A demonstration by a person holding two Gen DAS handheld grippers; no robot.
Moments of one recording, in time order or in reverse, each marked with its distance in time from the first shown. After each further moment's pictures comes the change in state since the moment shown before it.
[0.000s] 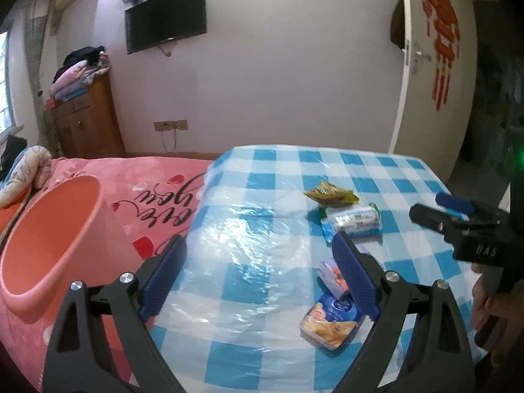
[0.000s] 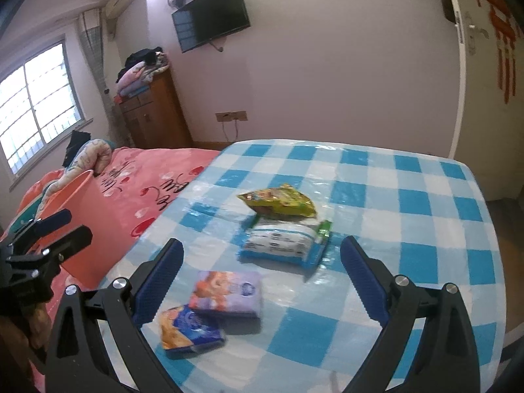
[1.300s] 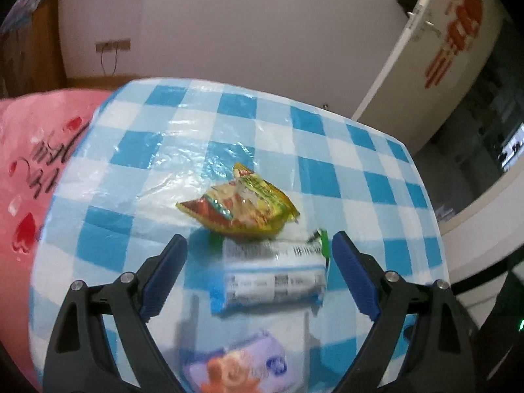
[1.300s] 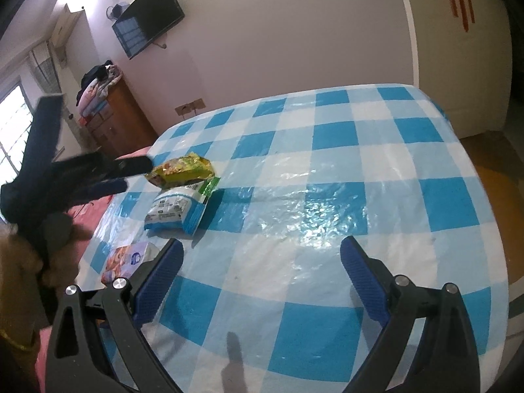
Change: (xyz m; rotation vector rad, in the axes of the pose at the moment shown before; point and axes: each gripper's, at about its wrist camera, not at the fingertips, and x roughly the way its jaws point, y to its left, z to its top) left arm 0.193 -0.090 0.063 -0.163 0.362 -0.248; right arm 0.018 -0.119 -0.043 0.212 0.103 -0.029
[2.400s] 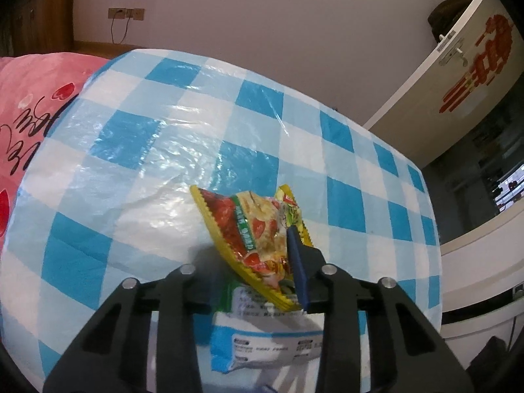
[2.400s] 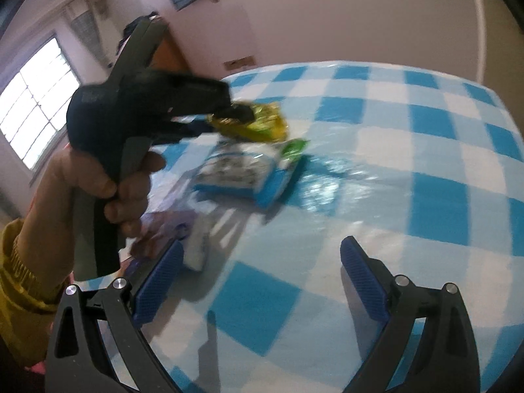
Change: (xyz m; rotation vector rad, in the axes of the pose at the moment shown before) left arm 0.042 0.031 0.022 -0.133 0.030 -0.043; right arm 0.045 0.063 -0.005 -0.172 0.194 0.194
